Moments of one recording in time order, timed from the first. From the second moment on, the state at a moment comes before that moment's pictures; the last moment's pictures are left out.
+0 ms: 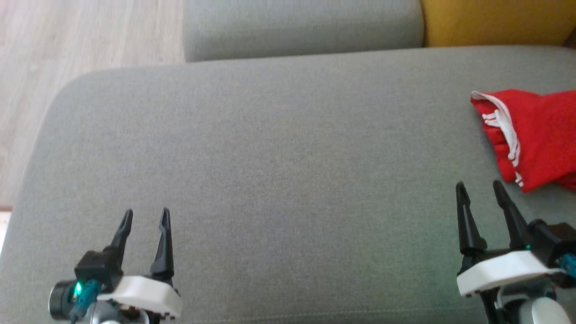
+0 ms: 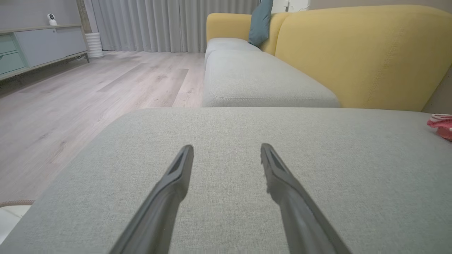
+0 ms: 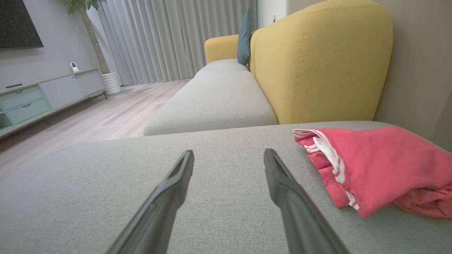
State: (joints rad) left arm 0.08 0.19 -0.22 0.08 -0.25 0.13 -0.21; right arm 0.08 -0.05 -0.04 -0.03 0.16 0.13 -0.01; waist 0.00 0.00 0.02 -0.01
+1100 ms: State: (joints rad) left arm 0.12 0.22 -0.24 0.09 -0.26 0.15 -0.17; right arm 0.12 -0.04 -0.04 -0.05 0.16 0.13 0.02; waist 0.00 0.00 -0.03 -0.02
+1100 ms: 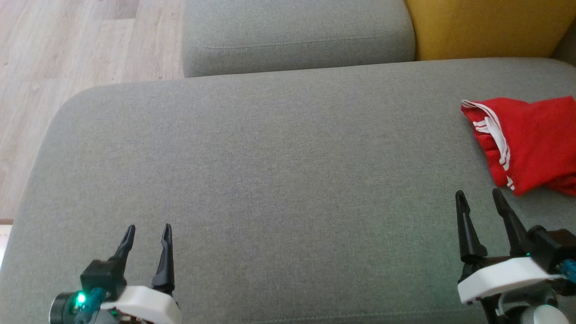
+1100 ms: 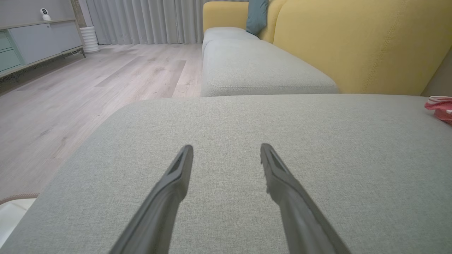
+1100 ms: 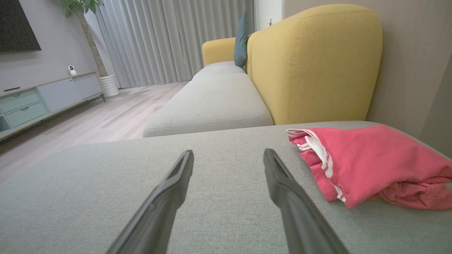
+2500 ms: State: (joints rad) left arm 0.13 0.17 -0.20 0.18 -0.60 0.09 -0.12; right arm 0.13 -0.04 -0.04 0.09 0.53 0.13 0.03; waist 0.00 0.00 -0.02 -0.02
